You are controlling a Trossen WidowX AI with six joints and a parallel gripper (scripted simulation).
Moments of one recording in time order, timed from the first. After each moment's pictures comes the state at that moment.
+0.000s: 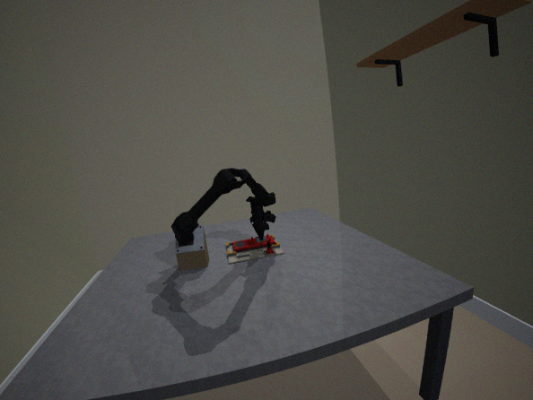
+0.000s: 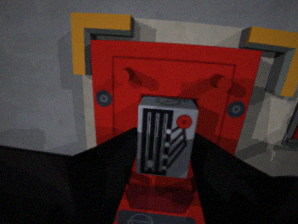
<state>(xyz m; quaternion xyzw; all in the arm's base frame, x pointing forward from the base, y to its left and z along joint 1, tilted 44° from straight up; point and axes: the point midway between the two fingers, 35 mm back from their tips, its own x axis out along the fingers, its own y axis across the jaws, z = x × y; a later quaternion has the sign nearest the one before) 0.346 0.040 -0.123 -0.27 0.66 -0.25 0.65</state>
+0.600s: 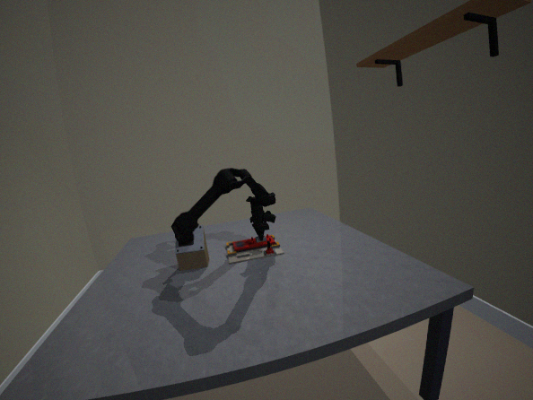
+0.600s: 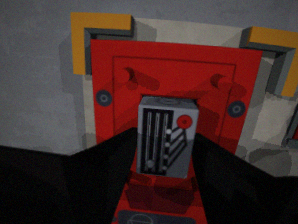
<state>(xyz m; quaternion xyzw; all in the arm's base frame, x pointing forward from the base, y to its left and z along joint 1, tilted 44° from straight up) 0.346 0.040 -0.123 -0.28 0.66 -0.25 0.65</state>
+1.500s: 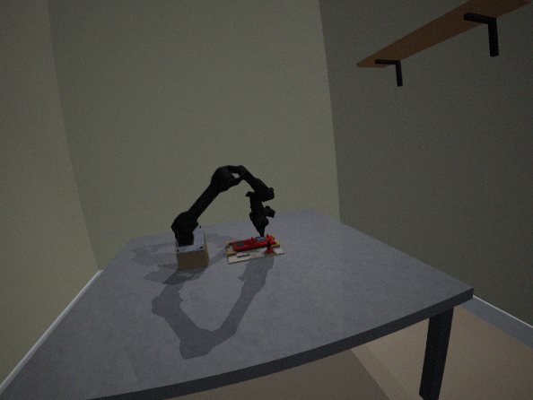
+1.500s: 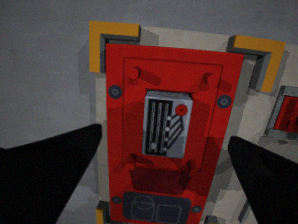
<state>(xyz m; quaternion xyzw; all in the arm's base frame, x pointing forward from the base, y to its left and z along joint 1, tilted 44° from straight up) 0.346 0.058 -0.107 -0.28 0.66 -0.24 0.65</state>
